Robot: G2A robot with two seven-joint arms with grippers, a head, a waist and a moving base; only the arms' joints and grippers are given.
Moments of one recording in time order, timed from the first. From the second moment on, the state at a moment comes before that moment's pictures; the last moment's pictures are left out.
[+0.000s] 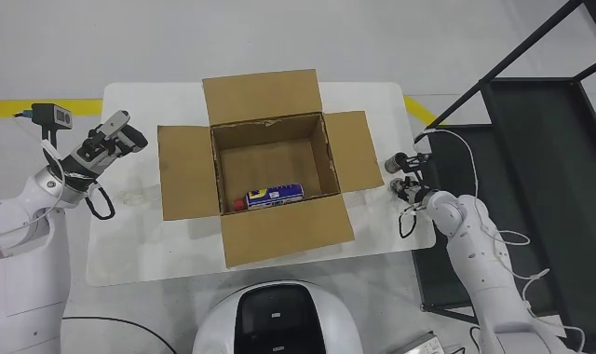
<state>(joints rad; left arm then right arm) 1.22 -1.12 -1.73 -1.54 -0.30 -0.27 -0.97 -1.24 -1.14 1.55 -1.05 -1.15 -0.38 0.50</state>
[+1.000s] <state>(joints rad) 1.22 -1.12 -1.73 -1.54 -0.30 -0.27 -0.97 -1.47 -1.09 1.66 -1.85 -0.89 -0.57 0.64</state>
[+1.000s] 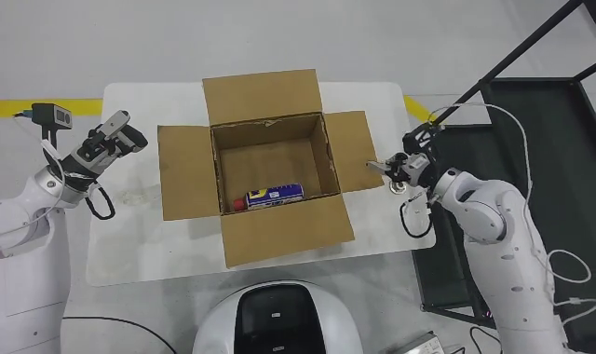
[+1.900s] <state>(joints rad) 1.24 -1.12 -1.73 -1.55 -0.28 -0.27 -0.94 -1.26 -1.08 1.45 -1.81 -0.83 -0.84 0.76</state>
